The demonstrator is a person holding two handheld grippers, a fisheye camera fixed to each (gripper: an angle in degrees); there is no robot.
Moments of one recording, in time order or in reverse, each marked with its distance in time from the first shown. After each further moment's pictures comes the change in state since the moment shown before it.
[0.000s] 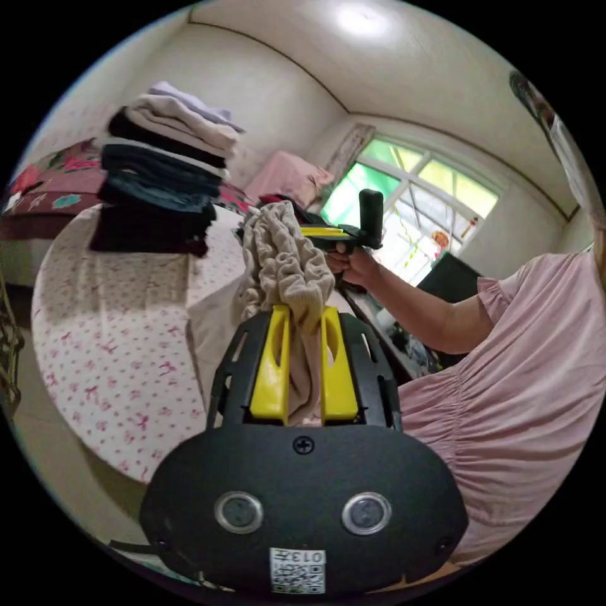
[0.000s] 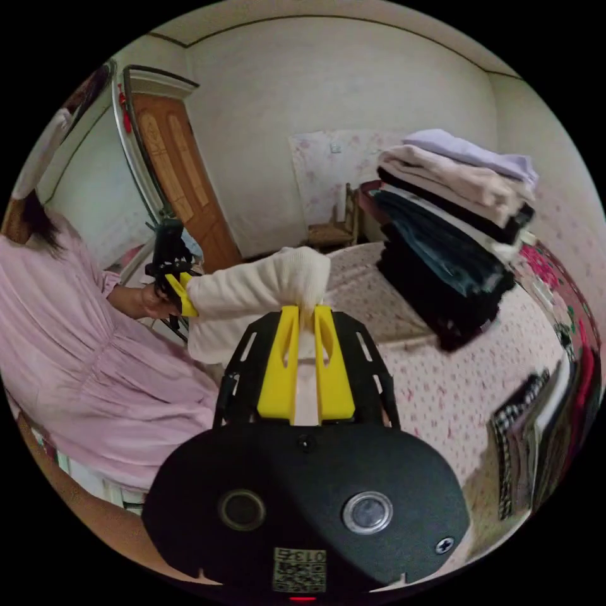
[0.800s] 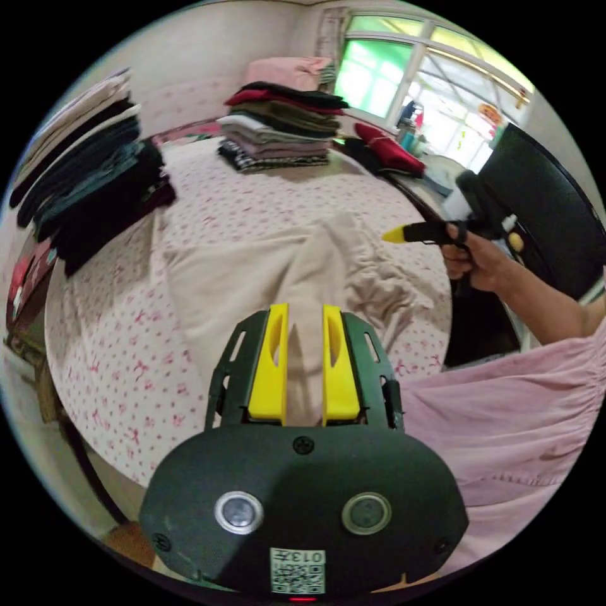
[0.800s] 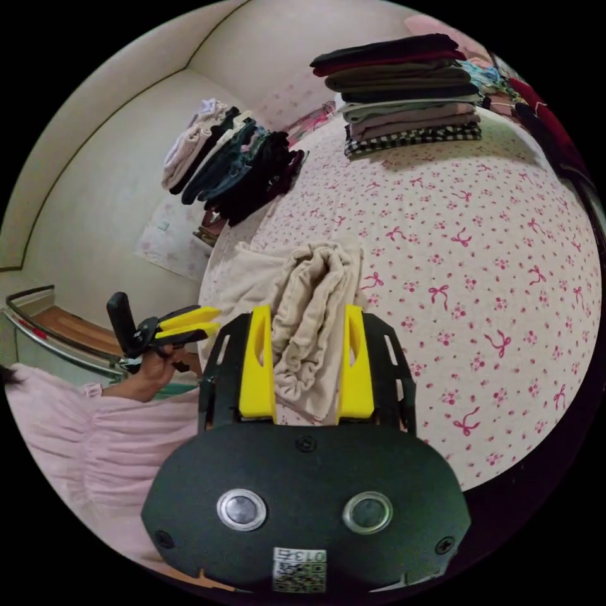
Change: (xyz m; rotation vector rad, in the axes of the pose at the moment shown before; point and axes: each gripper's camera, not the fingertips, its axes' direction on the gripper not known) left arm 0.128 0.045 0.337 -0.499 -0.327 0.257; right arm -0.028 0.424 -0.123 0.155 0.148 1.028
